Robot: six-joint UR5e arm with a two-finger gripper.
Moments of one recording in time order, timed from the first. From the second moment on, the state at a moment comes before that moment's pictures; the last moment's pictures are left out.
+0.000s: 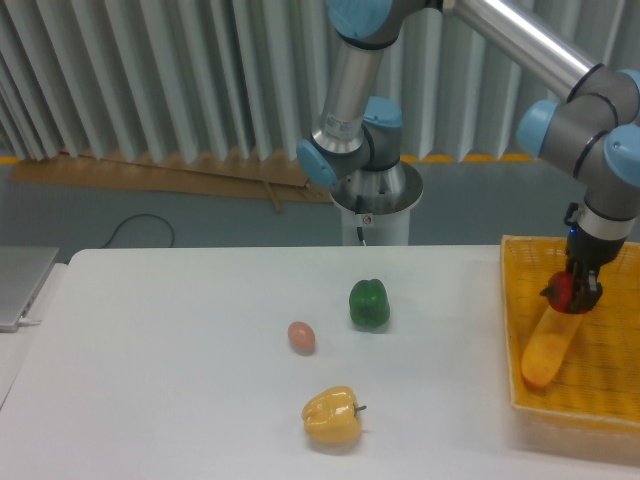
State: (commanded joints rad) arm 2.89 -1.93 -1.53 -1.31 1.57 2.44
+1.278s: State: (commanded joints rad) arm 2.59 -1.79 -1.53 -1.34 1.56 2.02
